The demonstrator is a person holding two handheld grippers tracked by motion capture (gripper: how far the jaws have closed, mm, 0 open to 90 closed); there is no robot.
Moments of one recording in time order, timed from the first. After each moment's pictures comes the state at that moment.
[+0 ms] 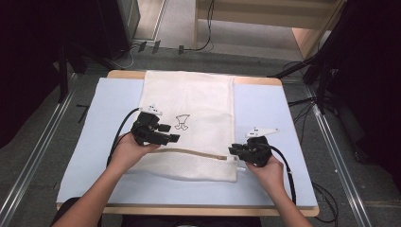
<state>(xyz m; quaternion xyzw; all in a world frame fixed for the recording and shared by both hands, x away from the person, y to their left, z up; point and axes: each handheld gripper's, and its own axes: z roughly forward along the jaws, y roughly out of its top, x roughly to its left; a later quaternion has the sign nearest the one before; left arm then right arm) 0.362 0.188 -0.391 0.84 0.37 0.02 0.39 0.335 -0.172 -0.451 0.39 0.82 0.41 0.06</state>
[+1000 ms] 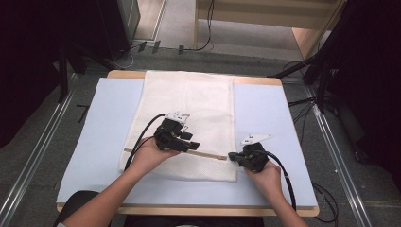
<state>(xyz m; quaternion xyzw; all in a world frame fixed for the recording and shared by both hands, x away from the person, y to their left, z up) 0.357 0.130 -0.406 0.86 0.32 -0.02 0.39 0.327 -0.166 -0.472 0.38 0.85 0.37 0.06</state>
